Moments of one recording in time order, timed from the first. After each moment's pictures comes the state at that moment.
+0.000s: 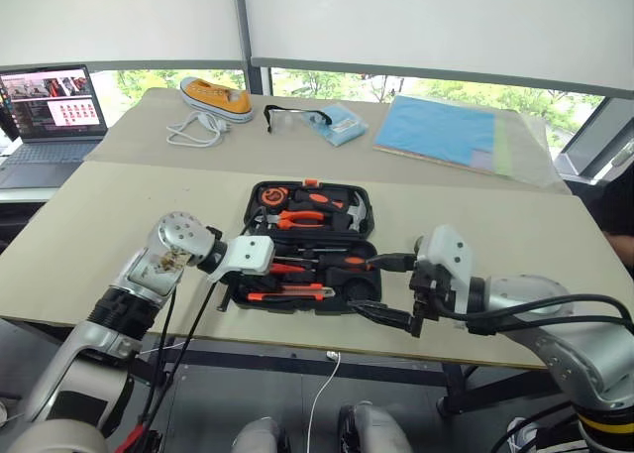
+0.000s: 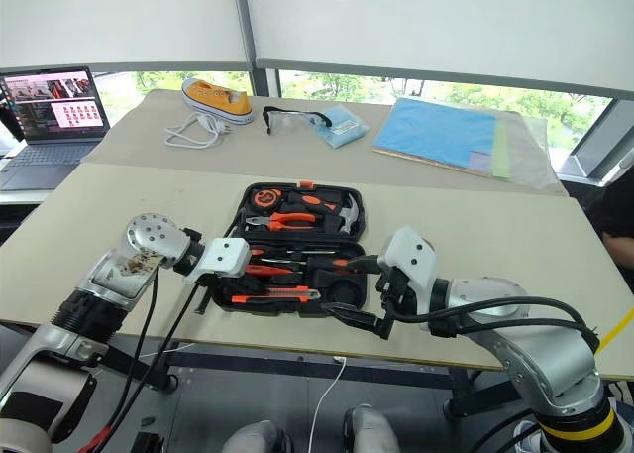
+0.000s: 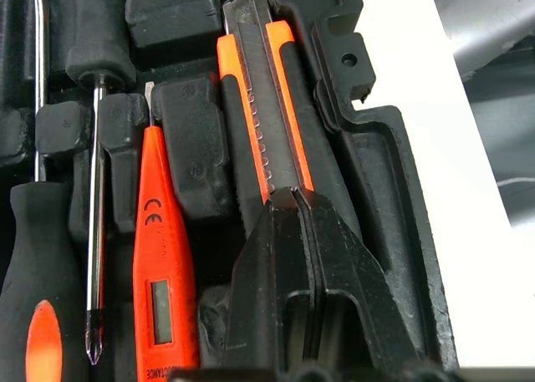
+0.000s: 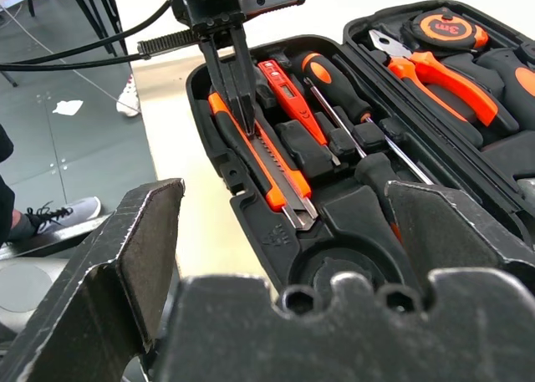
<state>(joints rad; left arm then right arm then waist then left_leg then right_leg) -0.71 0.71 -0.34 0.26 -0.06 0.12 -1.50 -0.26 -0.76 0.01 -0.67 0.67 0.84 0.68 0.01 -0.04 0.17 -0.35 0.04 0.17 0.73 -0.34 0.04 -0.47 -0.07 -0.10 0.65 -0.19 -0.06</state>
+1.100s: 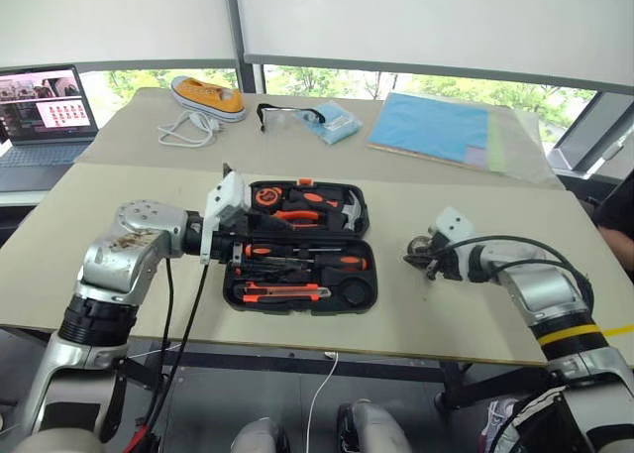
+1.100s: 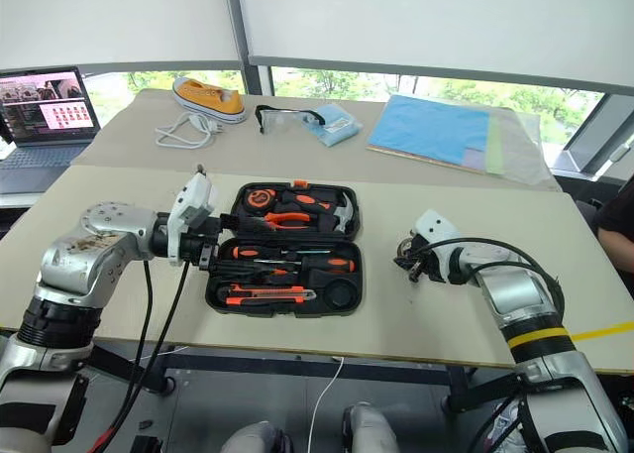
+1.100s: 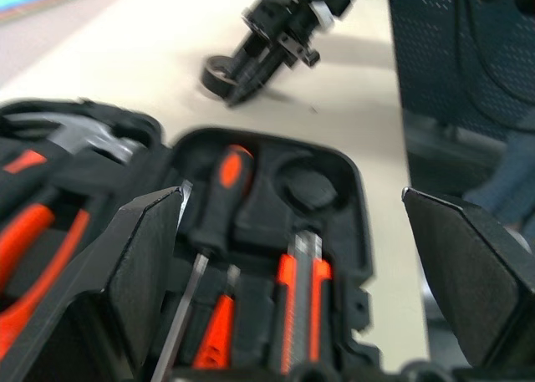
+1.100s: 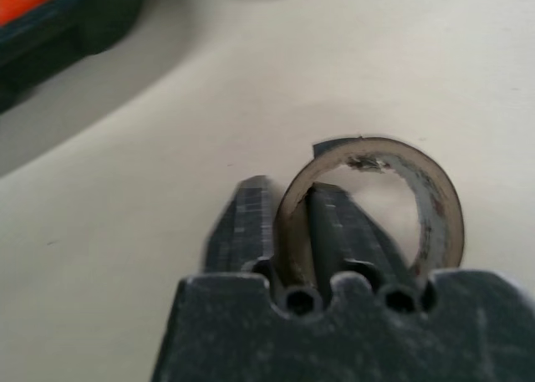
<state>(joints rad) -0.63 0.72 -0.09 -0.07 -0.43 0.60 -1.34 -0.56 -0.73 0.18 0.21 0.18 0.49 0.89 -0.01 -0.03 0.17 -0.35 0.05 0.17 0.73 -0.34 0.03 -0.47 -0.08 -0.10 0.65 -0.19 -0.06</state>
